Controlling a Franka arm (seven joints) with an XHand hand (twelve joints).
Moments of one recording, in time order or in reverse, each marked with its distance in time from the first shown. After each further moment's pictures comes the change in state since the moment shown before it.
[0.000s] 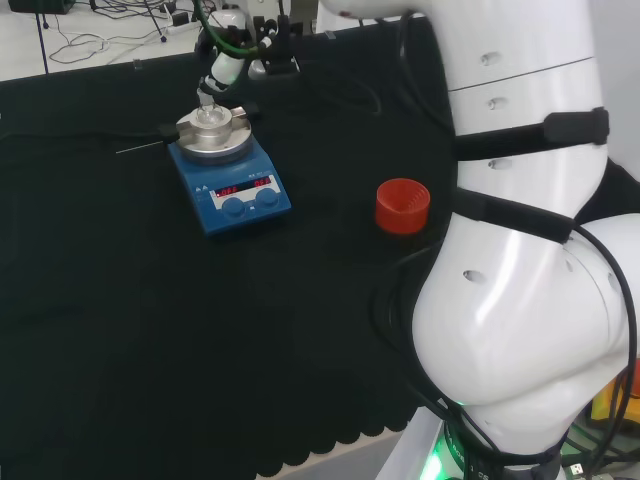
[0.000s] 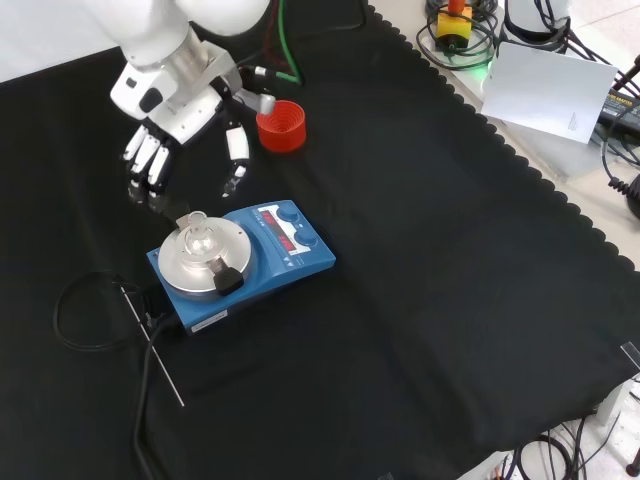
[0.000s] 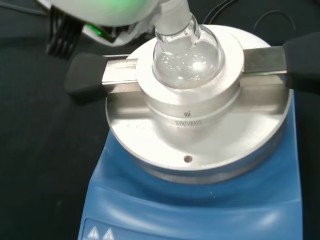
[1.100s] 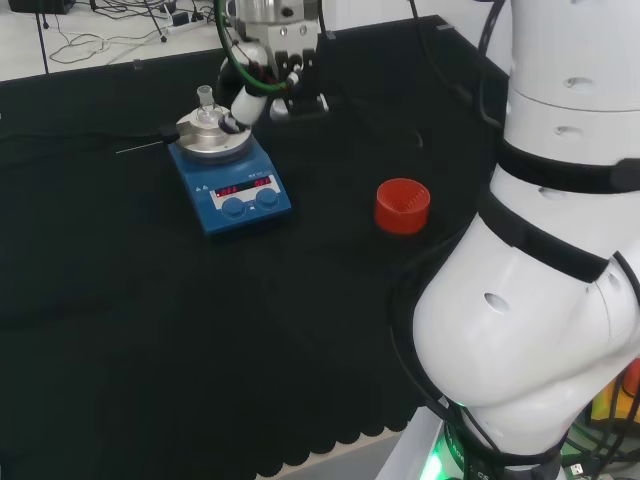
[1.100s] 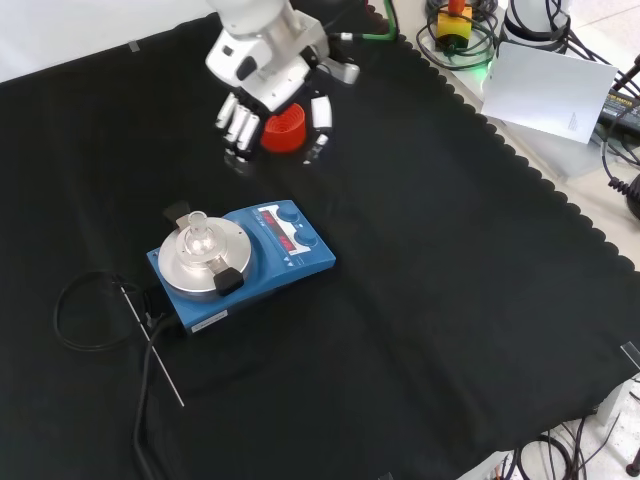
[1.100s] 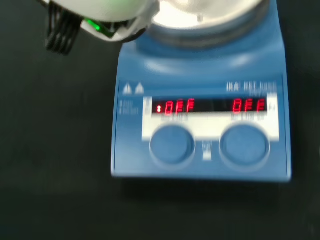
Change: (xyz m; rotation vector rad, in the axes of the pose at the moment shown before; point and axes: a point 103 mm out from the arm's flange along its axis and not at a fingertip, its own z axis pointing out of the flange) arm 0.031 -0.126 0.043 0.050 -0.003 0.082
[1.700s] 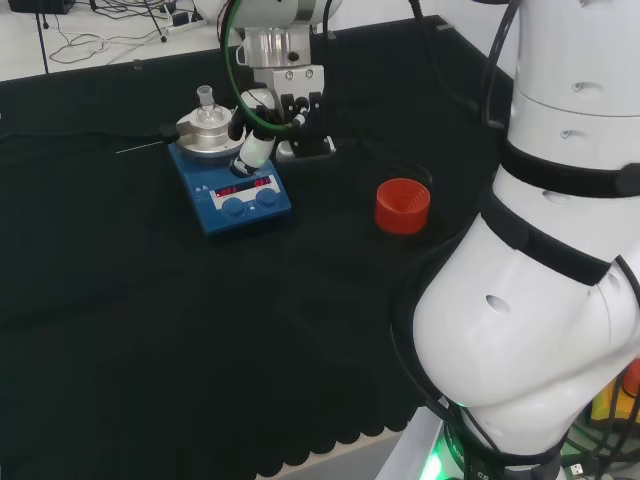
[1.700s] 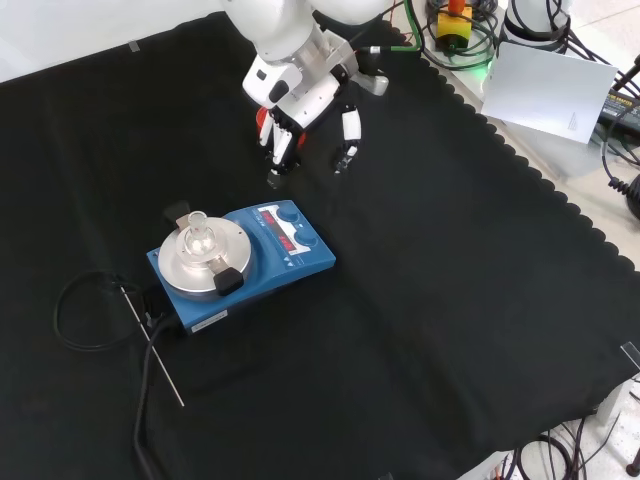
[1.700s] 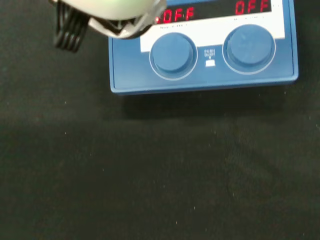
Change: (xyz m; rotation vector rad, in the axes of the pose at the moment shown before) arm 0.006 -0.028 0.051 0.094 0.028 0.051
